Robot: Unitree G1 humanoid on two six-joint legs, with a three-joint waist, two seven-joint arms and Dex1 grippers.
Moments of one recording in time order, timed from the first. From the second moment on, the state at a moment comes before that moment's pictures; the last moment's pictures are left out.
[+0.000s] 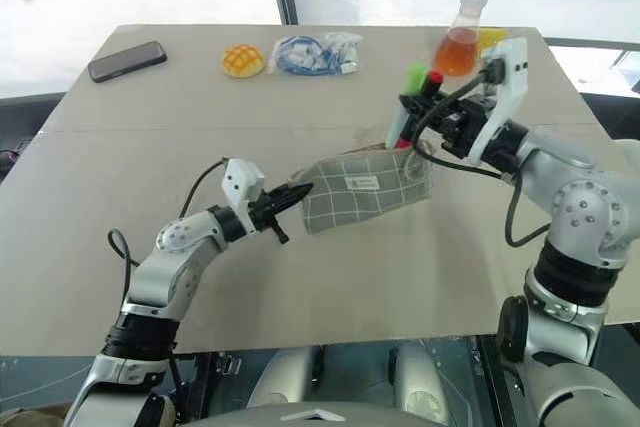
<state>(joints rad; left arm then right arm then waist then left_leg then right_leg) -0.25 0.44 -0.04 -0.05 -0.33 0.22 -0.75 -0.68 -0.37 -0.41 -0.38 0.75 1.22 0.51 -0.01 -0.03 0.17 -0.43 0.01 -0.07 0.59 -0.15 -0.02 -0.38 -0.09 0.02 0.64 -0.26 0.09</state>
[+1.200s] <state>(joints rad) -0.22 0.43 -0.08 -0.11 -0.30 0.16 -0.79 -0.46 -0.57 0.27 -0.43 0.43 0.85 0.63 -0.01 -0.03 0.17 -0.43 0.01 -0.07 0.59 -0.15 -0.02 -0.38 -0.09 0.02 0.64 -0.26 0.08</state>
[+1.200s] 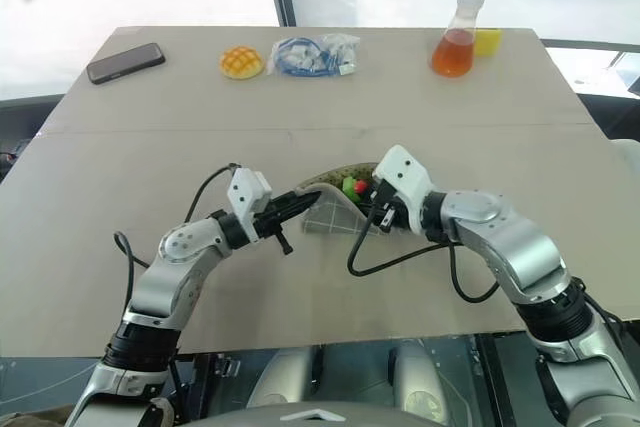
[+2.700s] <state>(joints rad) -0.15 0.44 -0.09 -0.03 -0.24 -0.06 -0.82 -0.62 -0.56 0.10 -0.47 0.60 0.91 0.59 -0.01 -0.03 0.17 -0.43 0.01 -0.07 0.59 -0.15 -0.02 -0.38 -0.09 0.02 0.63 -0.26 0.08</state>
